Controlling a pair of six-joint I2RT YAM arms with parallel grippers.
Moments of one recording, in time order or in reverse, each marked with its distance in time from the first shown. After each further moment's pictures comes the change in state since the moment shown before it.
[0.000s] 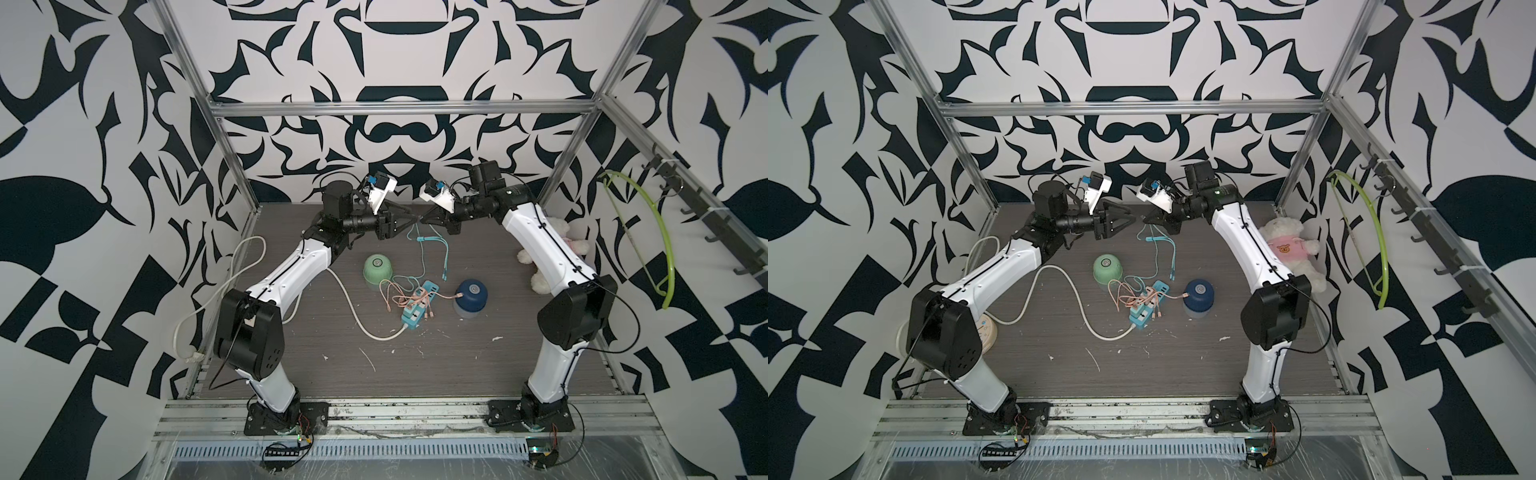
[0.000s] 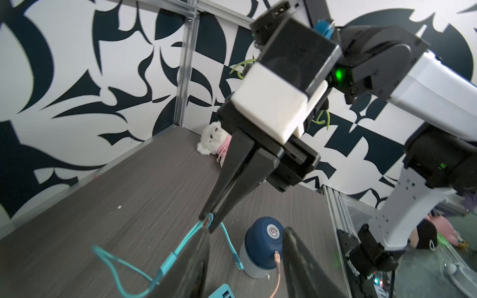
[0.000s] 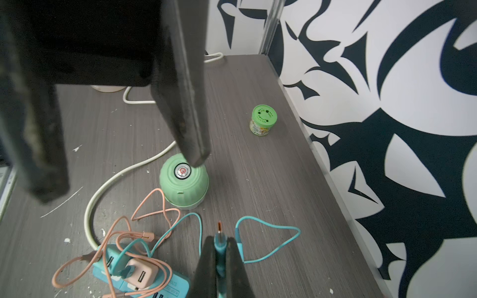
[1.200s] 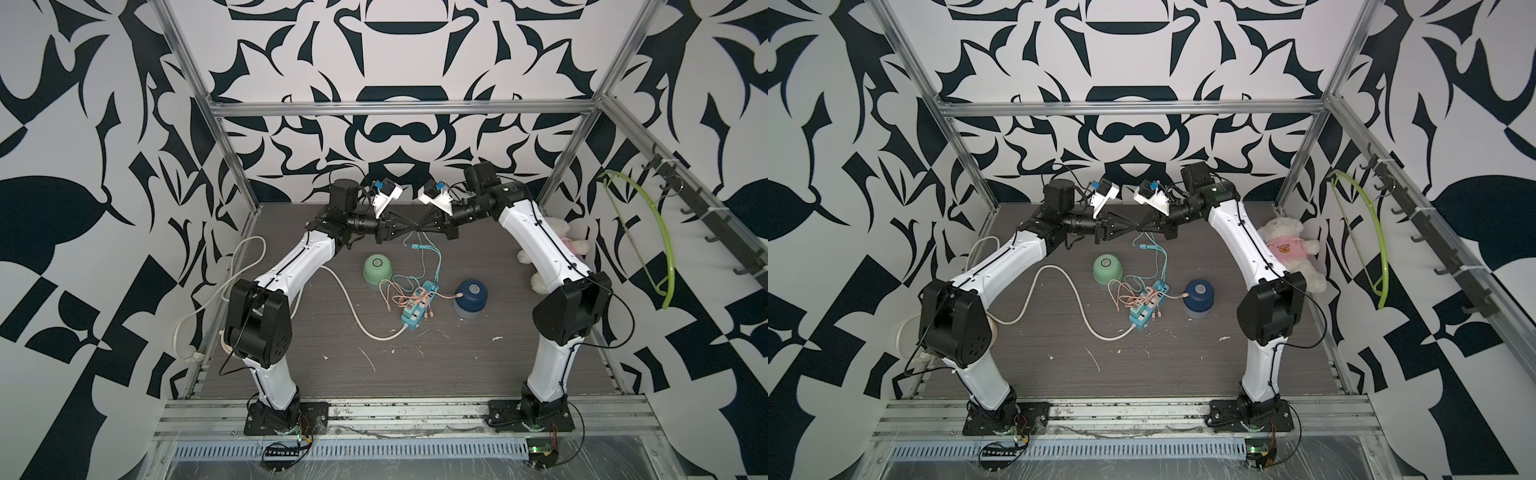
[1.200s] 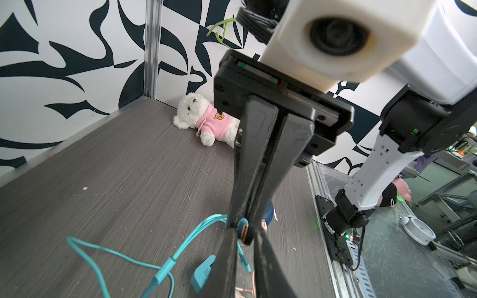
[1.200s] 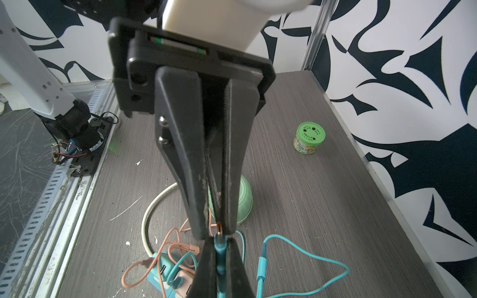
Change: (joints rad) left arm 0.006 0.075 0.077 -0.214 0.129 0.149; right arm 0.008 0.039 0.062 -0.138 -0.170 0.000
